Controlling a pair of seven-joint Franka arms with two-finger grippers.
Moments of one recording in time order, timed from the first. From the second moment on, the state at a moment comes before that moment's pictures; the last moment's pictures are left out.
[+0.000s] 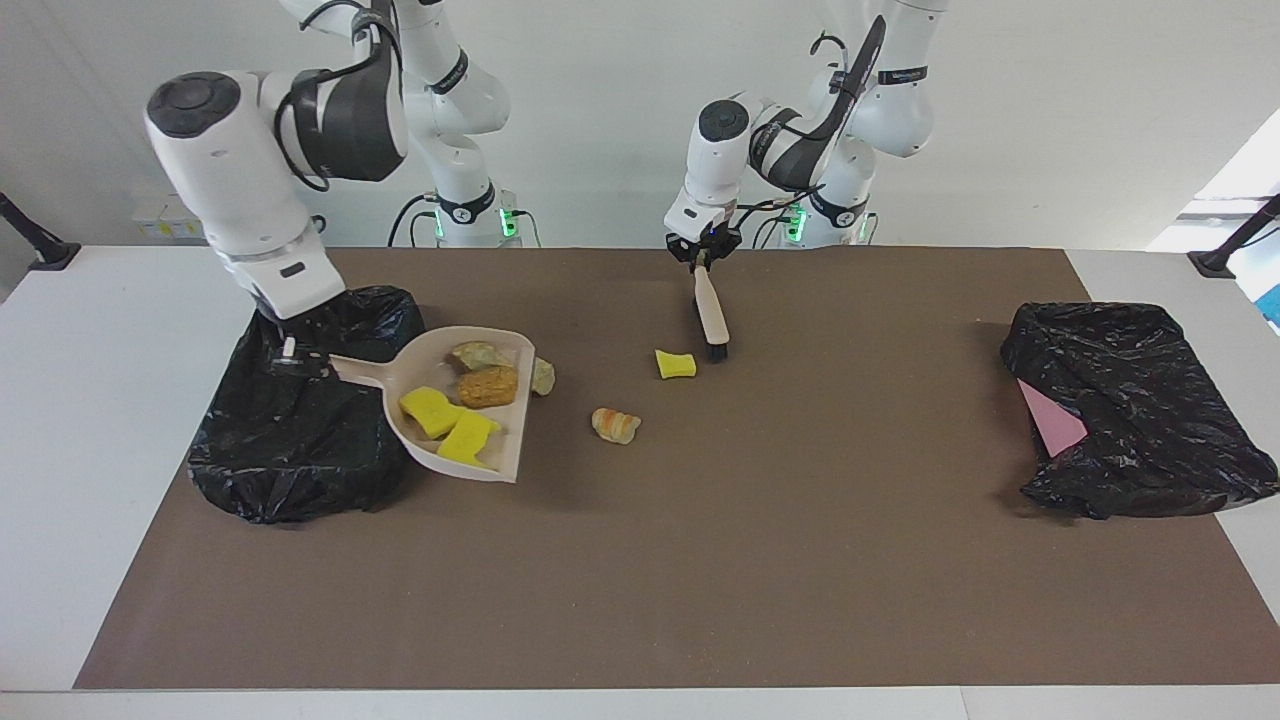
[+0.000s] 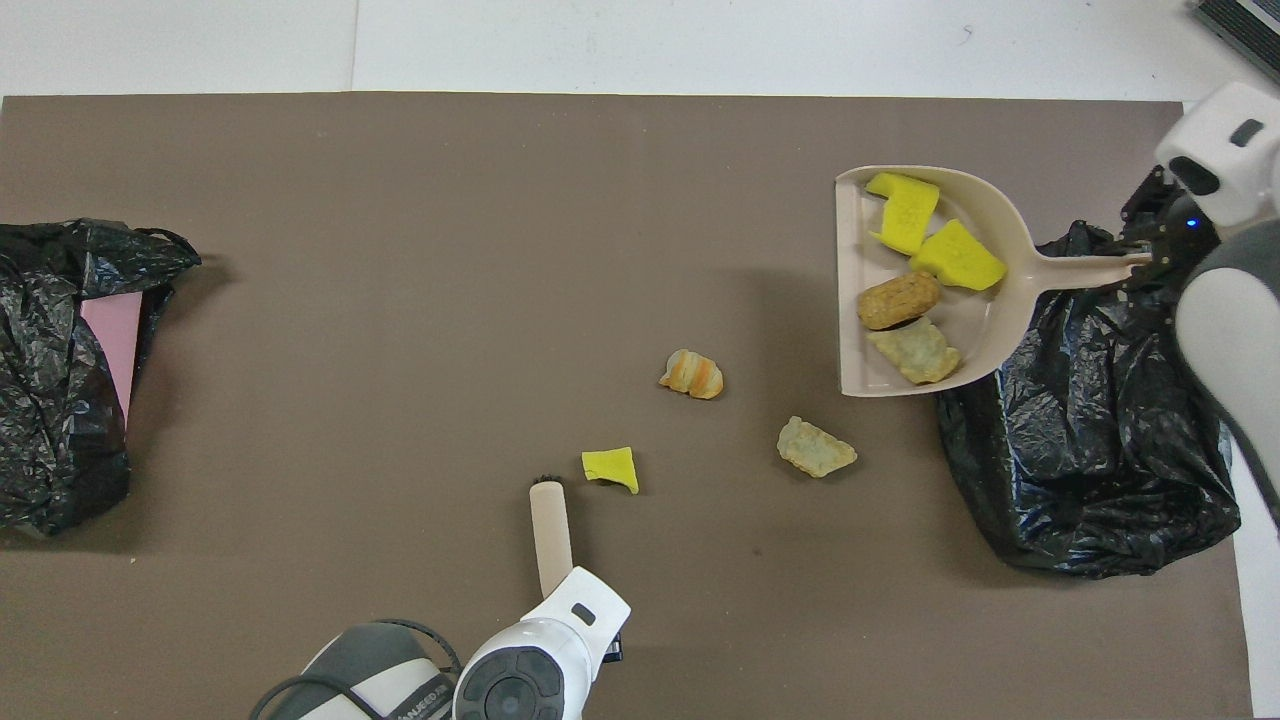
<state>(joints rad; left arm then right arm) -0.88 -0.20 -0.04 -2.55 -0.16 2.28 -0.88 -0.10 0.15 0.03 -1.59 -0.05 1.80 -1.59</state>
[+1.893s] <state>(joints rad) -0.08 -0.06 -0.01 -1.80 -0.06 1.75 0.01 -0.22 0.01 0.03 -1.84 -0.64 1.94 -1.81</state>
